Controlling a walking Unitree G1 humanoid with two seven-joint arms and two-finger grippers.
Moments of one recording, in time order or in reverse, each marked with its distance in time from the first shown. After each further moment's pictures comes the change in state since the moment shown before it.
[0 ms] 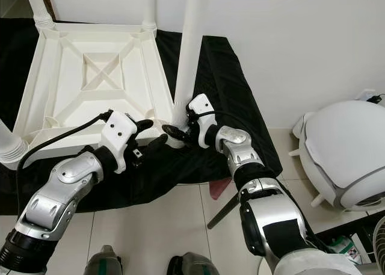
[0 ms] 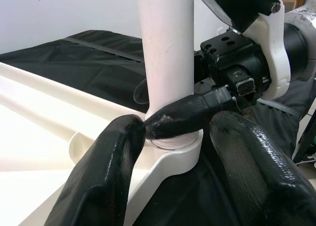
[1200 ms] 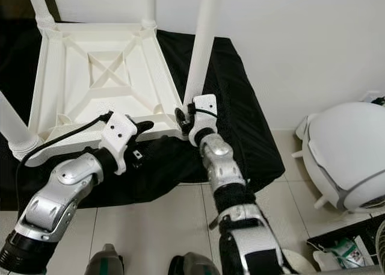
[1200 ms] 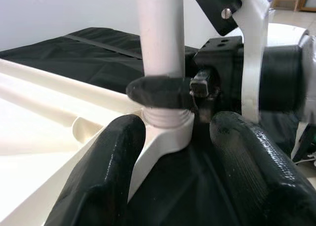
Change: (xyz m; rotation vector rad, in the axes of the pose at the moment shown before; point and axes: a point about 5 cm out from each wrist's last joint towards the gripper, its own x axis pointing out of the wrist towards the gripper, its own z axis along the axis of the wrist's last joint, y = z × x) left arm 0.000 -0.003 0.000 -0.008 -0.006 -0.007; right arm 0.008 0.031 0.005 0.164 -0.092 -0.700
